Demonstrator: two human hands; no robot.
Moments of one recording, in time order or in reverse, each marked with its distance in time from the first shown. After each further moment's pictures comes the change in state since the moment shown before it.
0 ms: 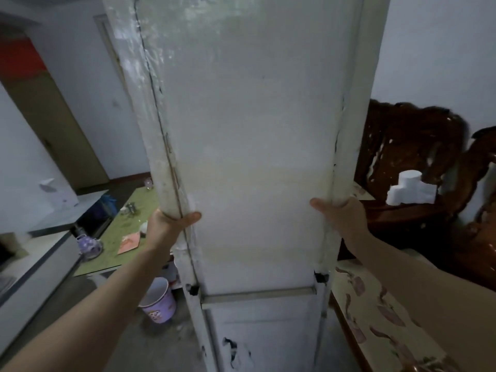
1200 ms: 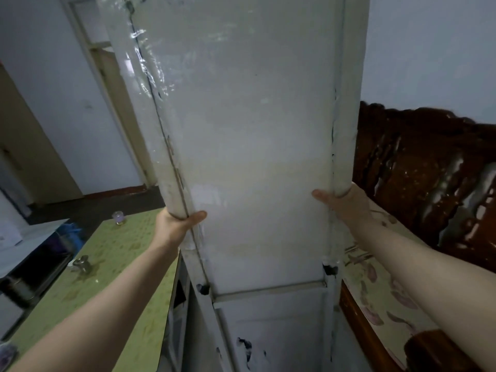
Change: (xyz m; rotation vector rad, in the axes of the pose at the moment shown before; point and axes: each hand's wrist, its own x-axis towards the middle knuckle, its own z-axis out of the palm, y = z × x) left_hand 0.642 -0.155 0.210 -0.113 -0.034 -0.029; right_hand 0.598 0.058 0.322 -0.073 -0.056 -0.128
